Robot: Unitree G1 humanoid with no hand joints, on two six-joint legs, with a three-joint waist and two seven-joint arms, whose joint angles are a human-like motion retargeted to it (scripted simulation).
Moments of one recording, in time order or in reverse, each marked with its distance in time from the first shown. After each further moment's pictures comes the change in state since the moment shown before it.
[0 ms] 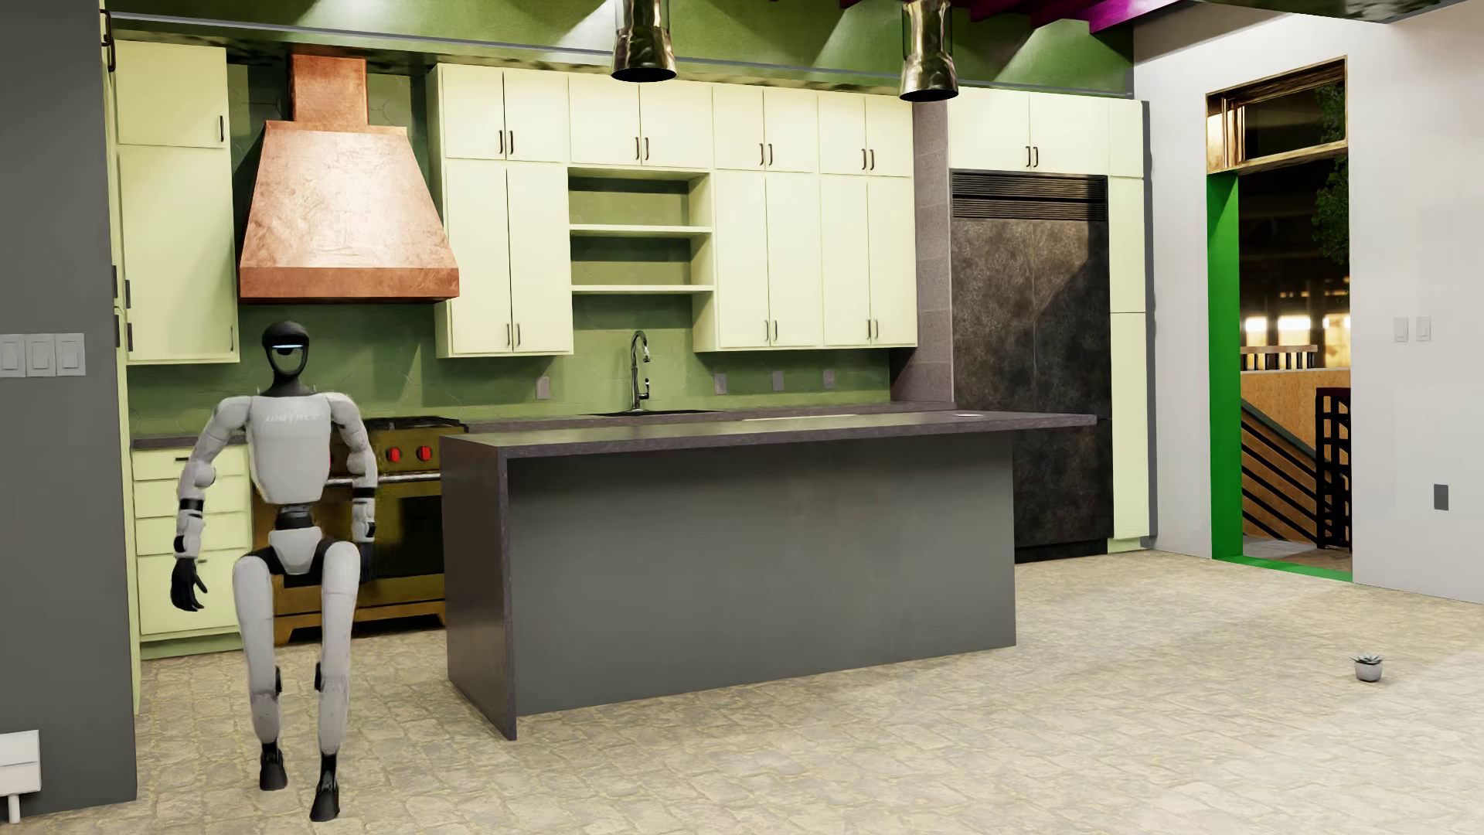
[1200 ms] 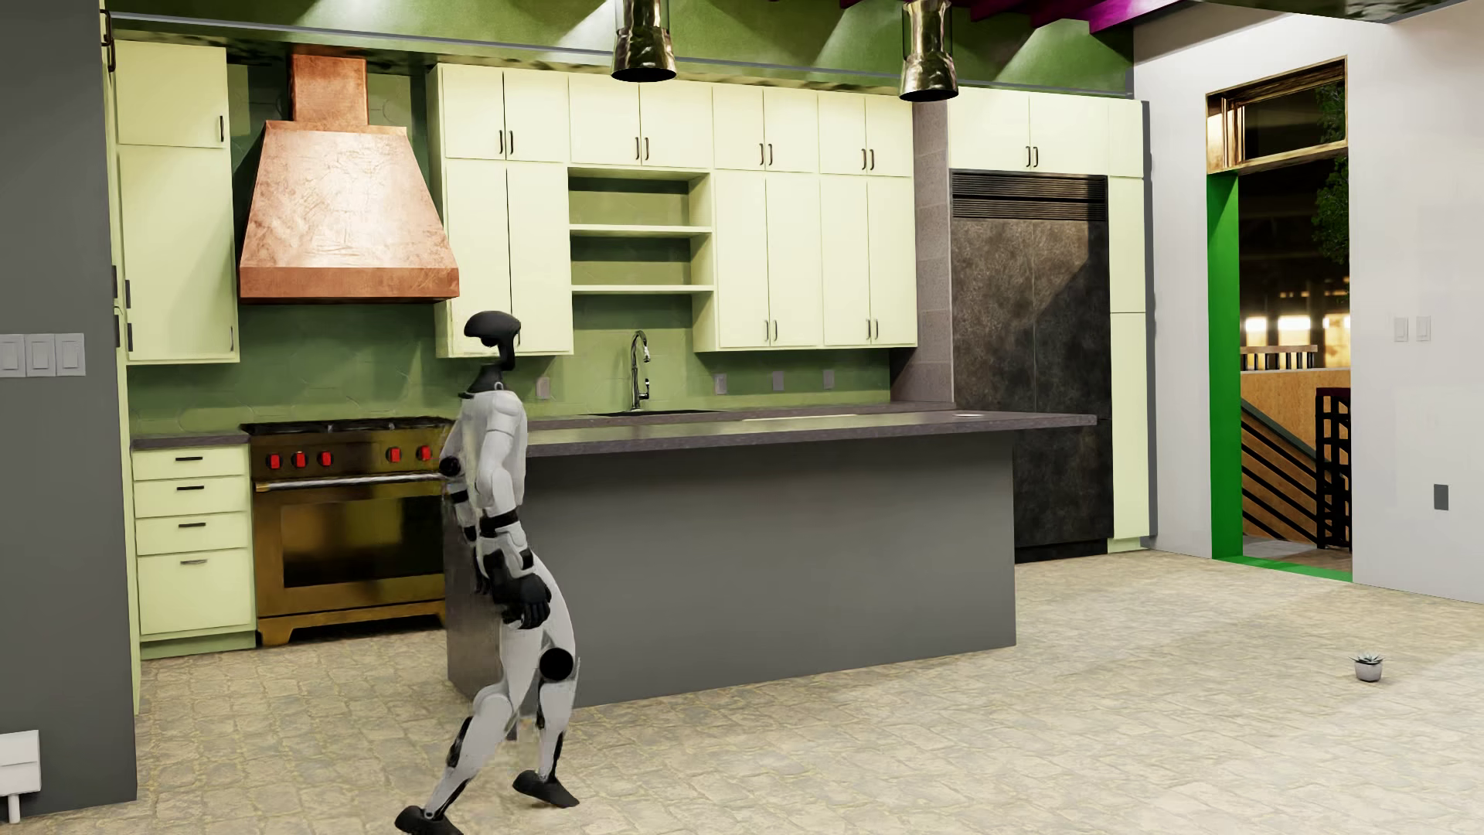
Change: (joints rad) body -0.067 -0.001 -0.100 -0.031 -0.039 -0.048 0.000 0.000 0.007 0.141 -0.014 -0.057 0.001 0.030 -0.003 -0.026 0.059 0.000 0.000 0.213 -0.001 -0.095 -0.019 0.000 0.000 0.000 0.000 0.000 0.000
